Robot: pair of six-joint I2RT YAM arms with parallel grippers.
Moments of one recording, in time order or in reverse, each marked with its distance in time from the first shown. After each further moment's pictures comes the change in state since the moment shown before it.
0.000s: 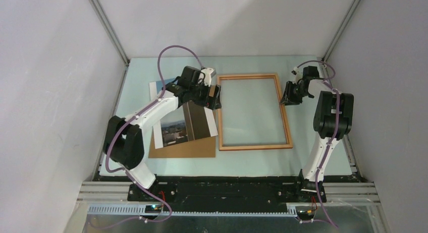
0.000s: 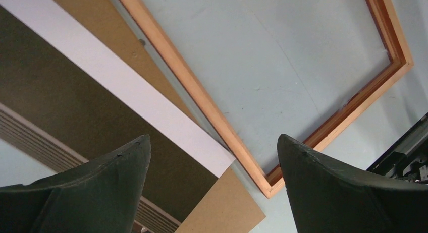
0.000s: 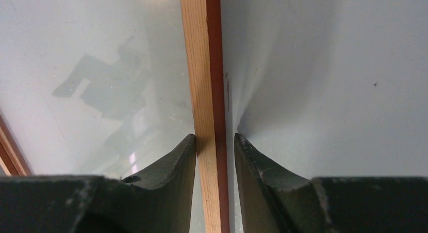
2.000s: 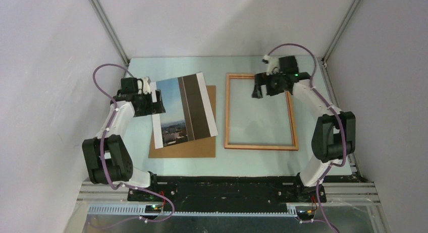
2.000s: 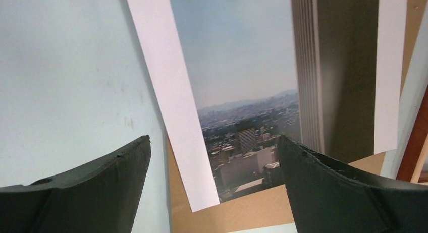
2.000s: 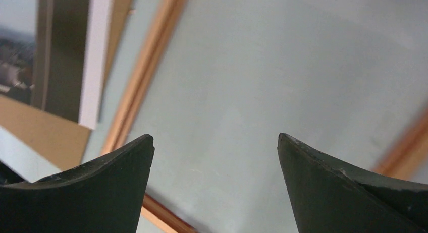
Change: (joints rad) left arm 0.621 -0.220 -0.262 -0.130 -0.067 0.121; right arm 0.264 -0.343 -0.047 -0.032 0.001 -0.080
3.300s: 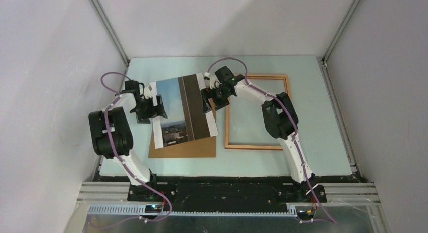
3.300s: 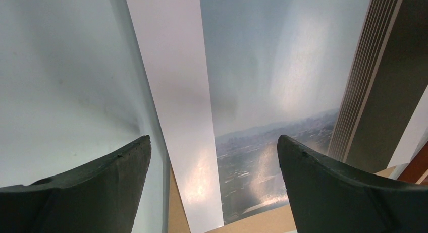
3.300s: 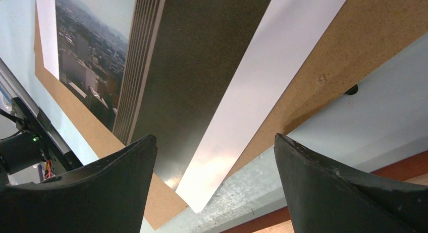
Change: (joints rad) left arm 0.089 0.313 0.060 -0.025 0.076 -0.027; right arm 0.486 0.631 0.563 -0.082 -0.114 0.228
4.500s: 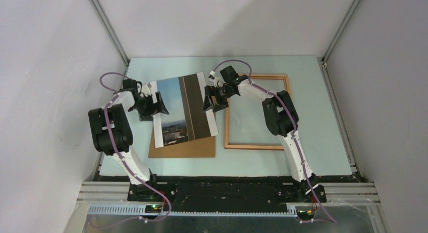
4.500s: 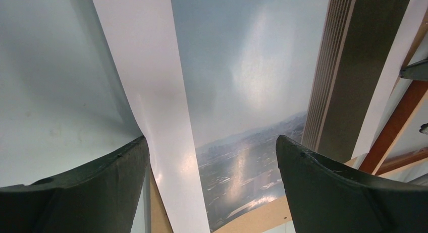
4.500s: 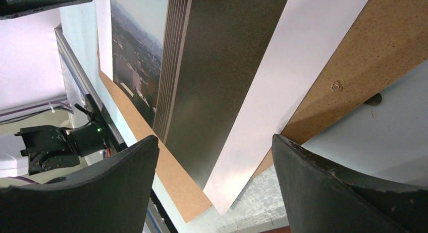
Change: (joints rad) left arm 0.018 0.061 0.055 0.009 0.142 -0.024; right arm -0.053 0.054 -0.010 0.069 -0.216 0.134
